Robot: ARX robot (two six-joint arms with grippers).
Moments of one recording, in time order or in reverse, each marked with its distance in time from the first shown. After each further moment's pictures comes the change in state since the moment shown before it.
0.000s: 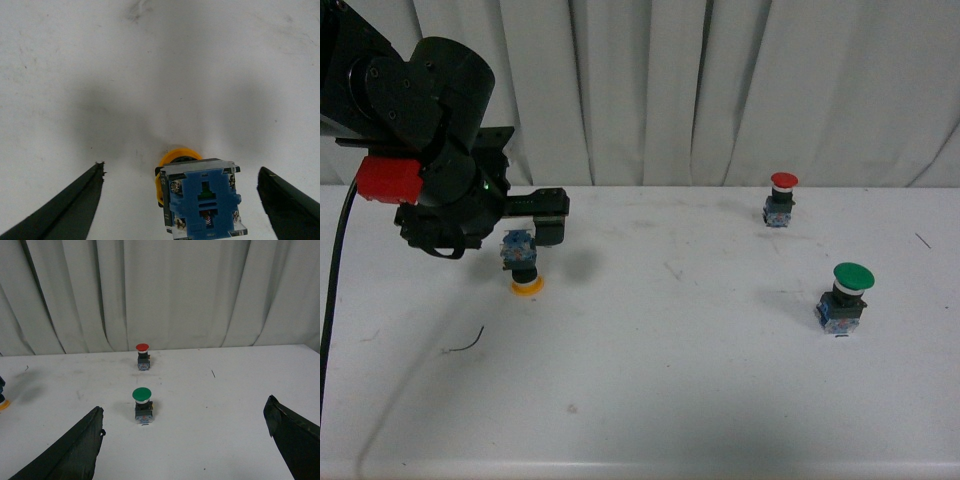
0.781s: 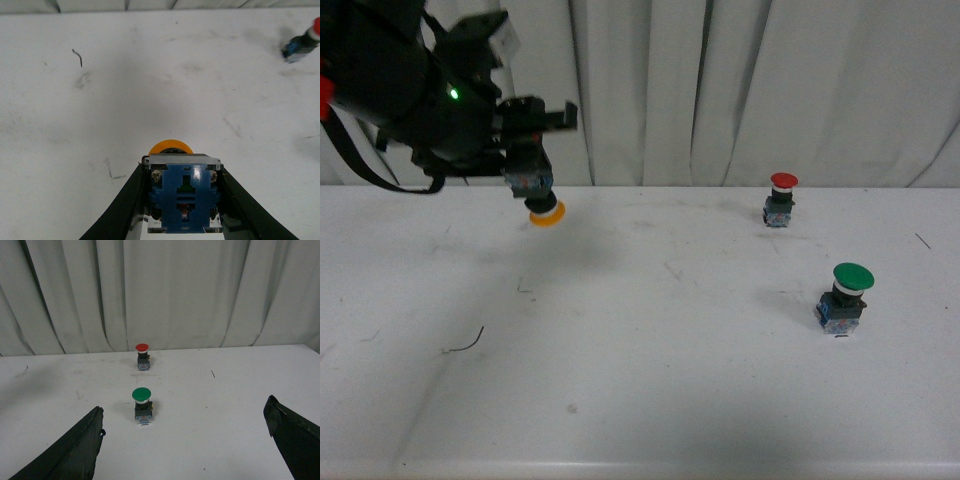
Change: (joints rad) left arm -0.041 -0.352 -0.233 0.112 0.143 0.037; right arm 0.000 0.000 0.000 0.000 0.000 0.000
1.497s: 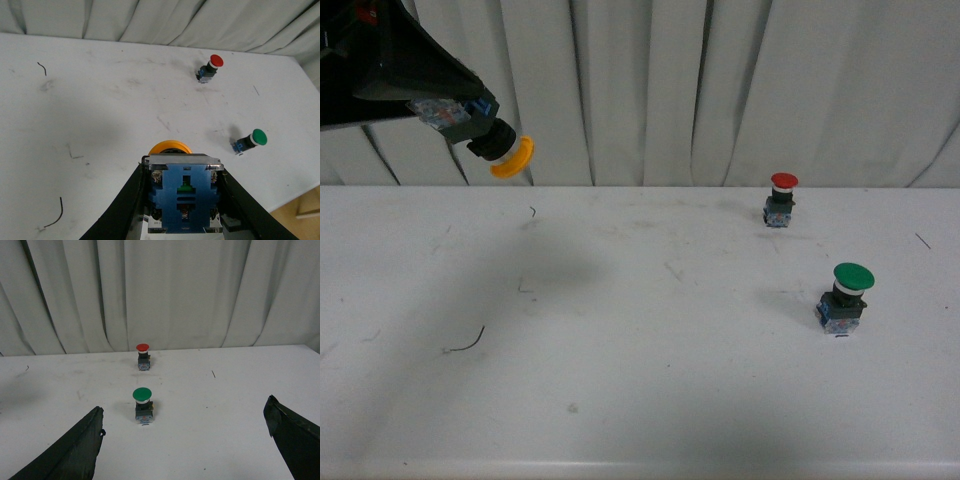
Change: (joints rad) left arm 0.103 -0.455 -0.362 0.102 0.308 -0.099; right arm 0.000 0.000 0.000 0.000 0.000 0.000
